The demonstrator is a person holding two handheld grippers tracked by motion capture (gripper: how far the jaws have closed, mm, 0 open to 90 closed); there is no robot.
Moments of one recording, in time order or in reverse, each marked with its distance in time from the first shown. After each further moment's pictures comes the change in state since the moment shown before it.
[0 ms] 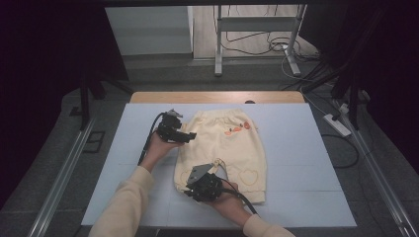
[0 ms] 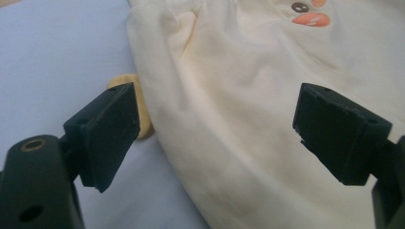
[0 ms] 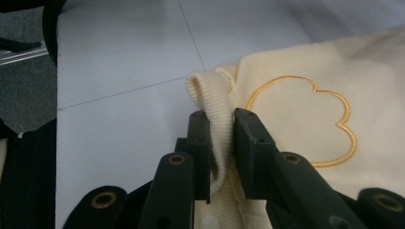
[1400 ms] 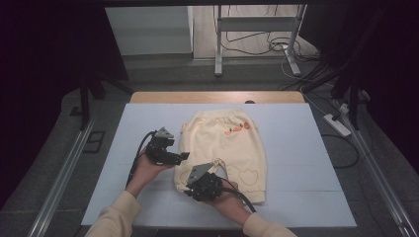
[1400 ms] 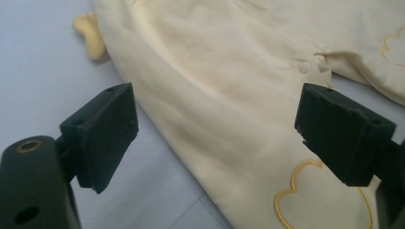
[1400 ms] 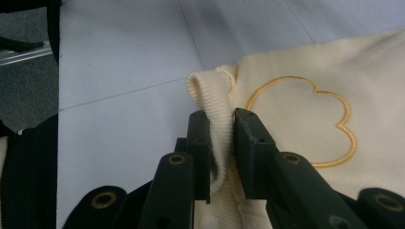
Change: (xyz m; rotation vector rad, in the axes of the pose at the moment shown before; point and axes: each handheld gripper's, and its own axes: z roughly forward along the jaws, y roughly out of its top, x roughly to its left) left arm -0.045 -0.053 -0.053 -0.018 -0.013 0.032; right arm -0.001 0.001 -0.001 0.007 0.007 -0.006
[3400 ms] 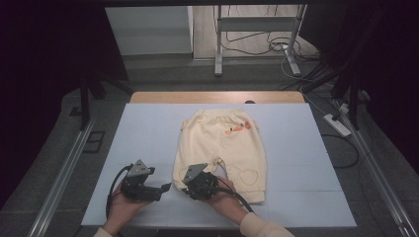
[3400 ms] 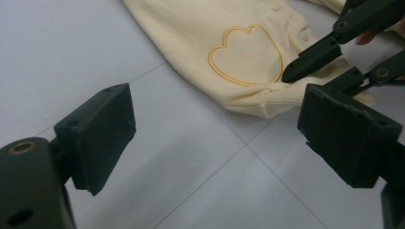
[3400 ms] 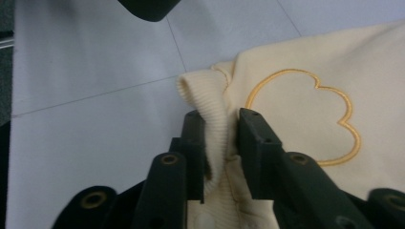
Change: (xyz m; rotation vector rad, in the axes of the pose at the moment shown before) left arm -0.037 -0.095 -0.058 -0.050 0.029 -0.027; right arm -0.002 0.004 0.014 0.028 -0.061 -0.016
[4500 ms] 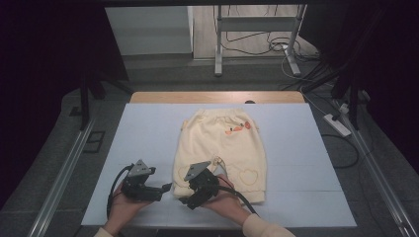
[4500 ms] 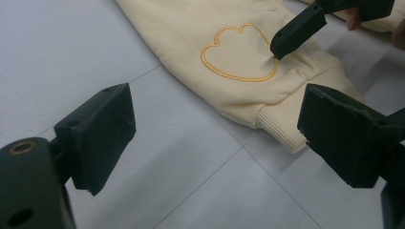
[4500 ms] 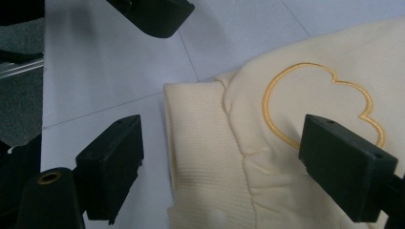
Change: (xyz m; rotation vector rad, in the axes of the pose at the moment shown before) left arm -0.002 0.001 0.001 -0.002 -0.005 0.002; right arm -0.002 -0.003 0.001 -0.034 0.060 0.068
